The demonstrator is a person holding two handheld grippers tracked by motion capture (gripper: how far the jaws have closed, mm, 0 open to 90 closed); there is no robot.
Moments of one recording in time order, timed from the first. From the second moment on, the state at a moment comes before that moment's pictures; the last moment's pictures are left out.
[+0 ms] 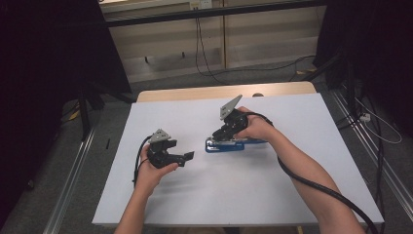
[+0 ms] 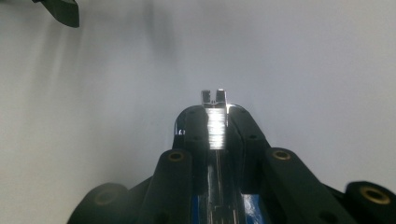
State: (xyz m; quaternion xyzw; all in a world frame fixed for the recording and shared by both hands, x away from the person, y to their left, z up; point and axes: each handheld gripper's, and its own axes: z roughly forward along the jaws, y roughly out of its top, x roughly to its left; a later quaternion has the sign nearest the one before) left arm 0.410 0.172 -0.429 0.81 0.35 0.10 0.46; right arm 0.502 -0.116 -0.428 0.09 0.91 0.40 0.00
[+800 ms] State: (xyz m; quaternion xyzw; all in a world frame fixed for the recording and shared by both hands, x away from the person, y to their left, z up) left arm 0.410 0.172 -0.429 0.81 0.35 0.10 0.46; right arm 0.502 -0.111 -0.429 0.08 0.91 0.40 0.01
